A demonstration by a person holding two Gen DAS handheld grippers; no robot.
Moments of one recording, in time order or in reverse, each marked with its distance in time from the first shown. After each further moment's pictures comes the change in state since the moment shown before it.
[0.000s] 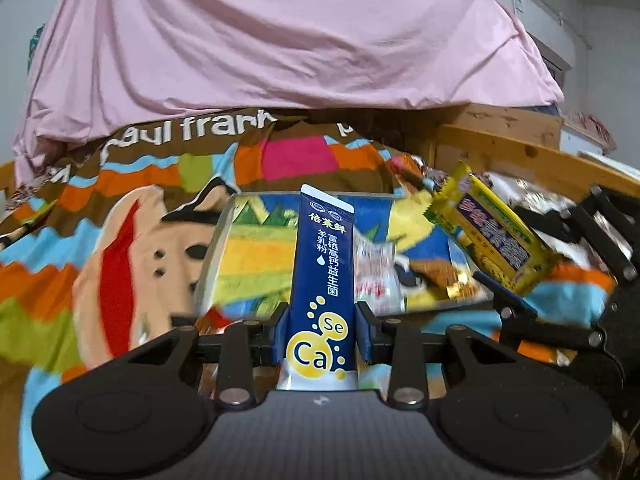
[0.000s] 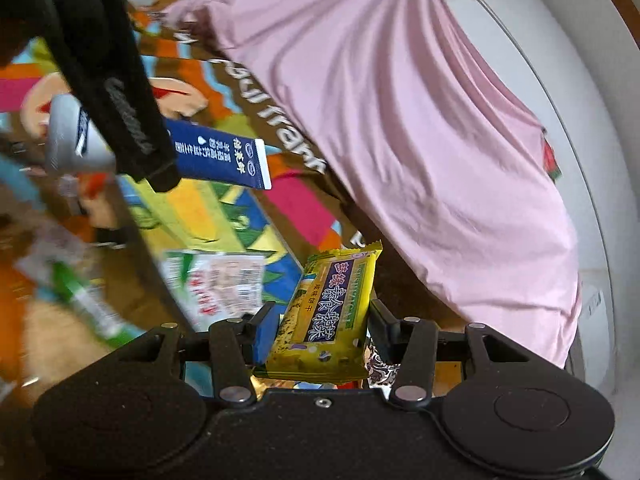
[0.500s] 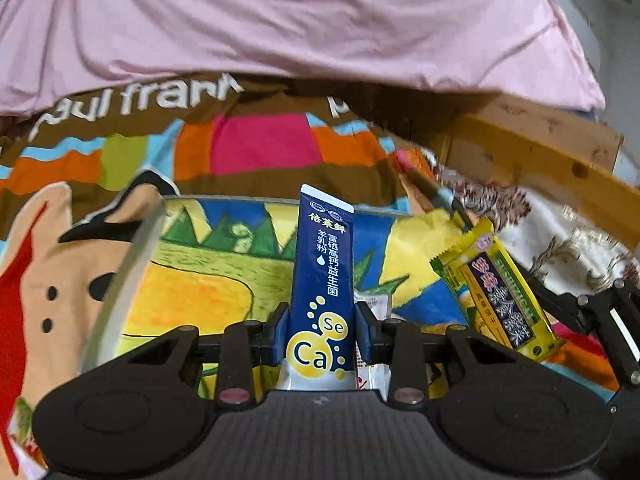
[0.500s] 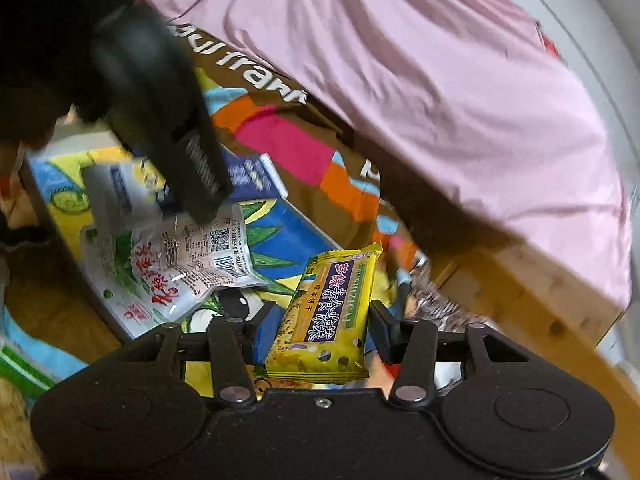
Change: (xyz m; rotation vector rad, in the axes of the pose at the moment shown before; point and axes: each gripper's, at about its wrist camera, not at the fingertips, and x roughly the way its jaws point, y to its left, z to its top) left arm 0.149 -0.031 0.052 -0.064 0.106 -0.036; right arm 0.103 -0.018 -0.039 0.261 0.146 0.102
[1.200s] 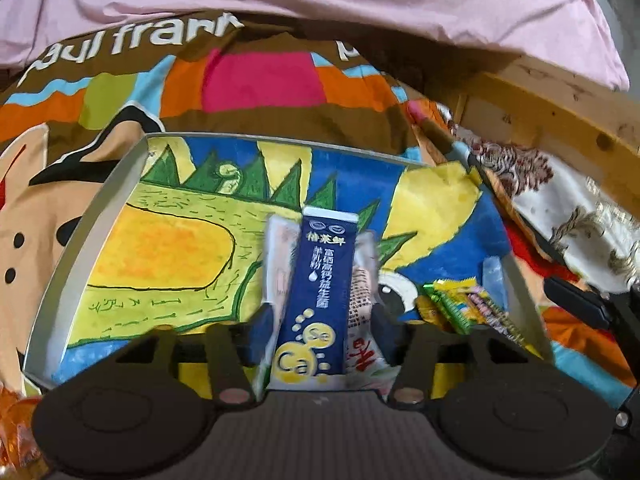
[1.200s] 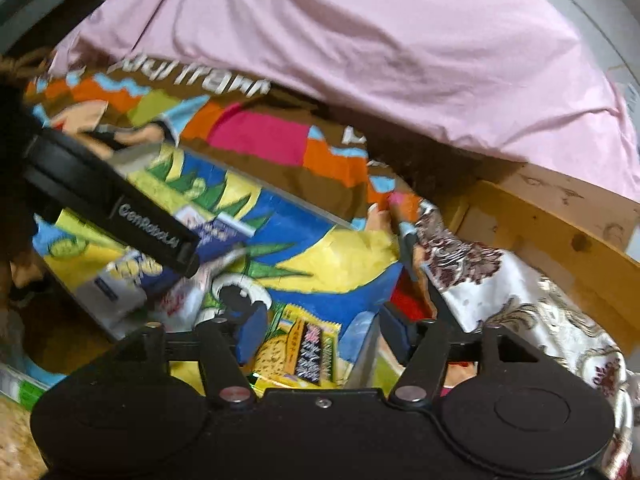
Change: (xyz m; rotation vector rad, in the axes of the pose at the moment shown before) left arm 0.030 -0.004 -0.014 -0.071 0.107 0.005; right arm -0.008 -0.031 -0.012 0.265 0.035 0.057
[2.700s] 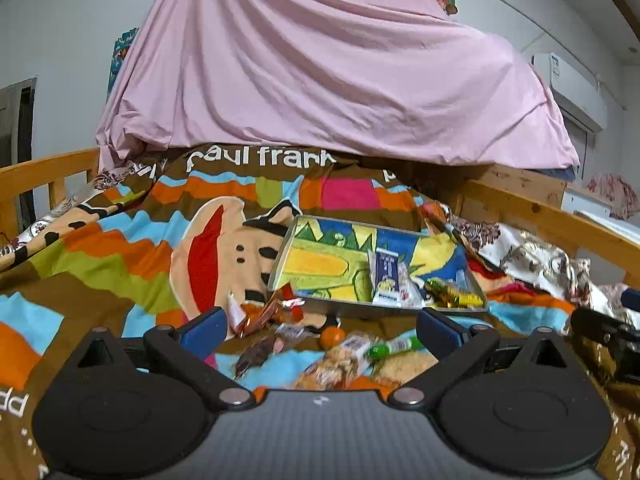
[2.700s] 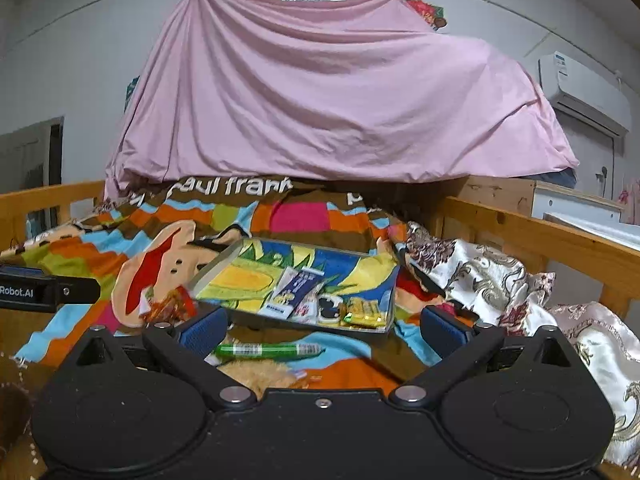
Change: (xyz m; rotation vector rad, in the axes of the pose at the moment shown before) left arm -0.303 0.062 -0.144 -0.010 -0.332 0.113; right arm -0.290 0.014 -0.018 0.274 -0.115 0.086
